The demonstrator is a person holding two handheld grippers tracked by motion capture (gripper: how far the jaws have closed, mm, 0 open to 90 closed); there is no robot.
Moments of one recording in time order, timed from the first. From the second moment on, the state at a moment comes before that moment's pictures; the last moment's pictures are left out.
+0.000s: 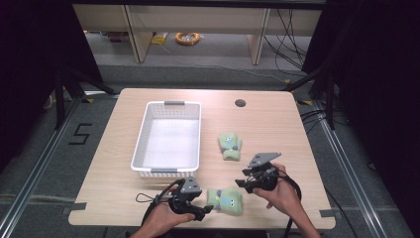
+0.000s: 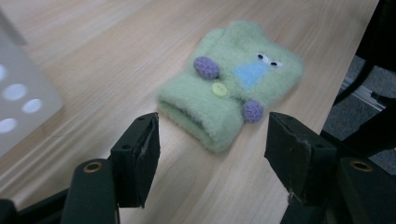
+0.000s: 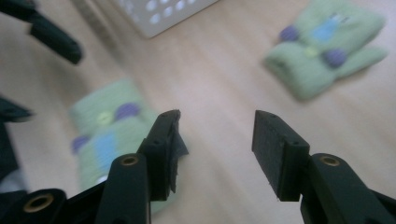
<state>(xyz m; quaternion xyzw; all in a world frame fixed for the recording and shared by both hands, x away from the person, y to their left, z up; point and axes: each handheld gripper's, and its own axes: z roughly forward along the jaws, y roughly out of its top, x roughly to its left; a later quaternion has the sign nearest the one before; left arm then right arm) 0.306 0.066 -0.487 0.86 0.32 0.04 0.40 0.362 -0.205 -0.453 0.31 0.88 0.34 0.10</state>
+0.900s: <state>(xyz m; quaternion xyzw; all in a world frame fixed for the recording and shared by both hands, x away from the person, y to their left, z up) 0.301 0.100 -0.491 0.85 0.34 0.04 0.41 0.544 -0.164 -0.462 0.32 0.91 0.23 0.11</state>
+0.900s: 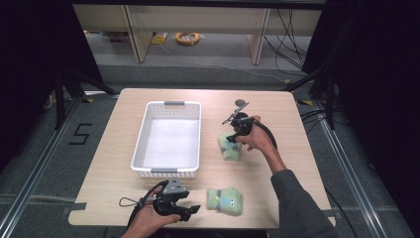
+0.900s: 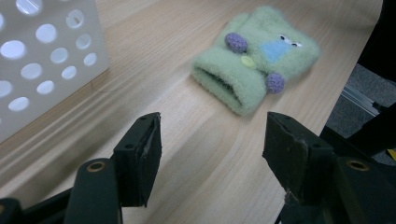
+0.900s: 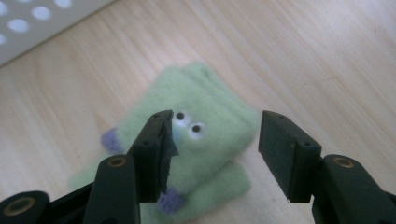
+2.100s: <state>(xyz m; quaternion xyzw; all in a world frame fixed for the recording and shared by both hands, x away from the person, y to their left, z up) 0.303 0.109 -0.487 0.84 0.34 0.06 0.41 0.448 -0.181 -0.382 0.33 0.87 0.35 0.07</state>
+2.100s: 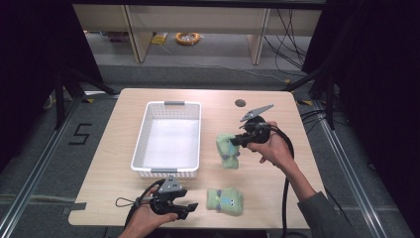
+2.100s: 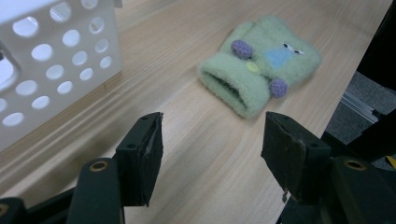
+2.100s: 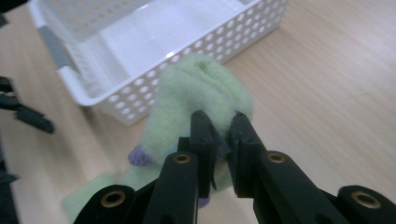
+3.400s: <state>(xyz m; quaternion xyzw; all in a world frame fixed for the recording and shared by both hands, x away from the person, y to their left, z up) 0.328 0.042 -0.472 0.83 0.31 0.05 0.45 0.385 -0.180 -0.400 0.35 0.85 0.39 0.02</state>
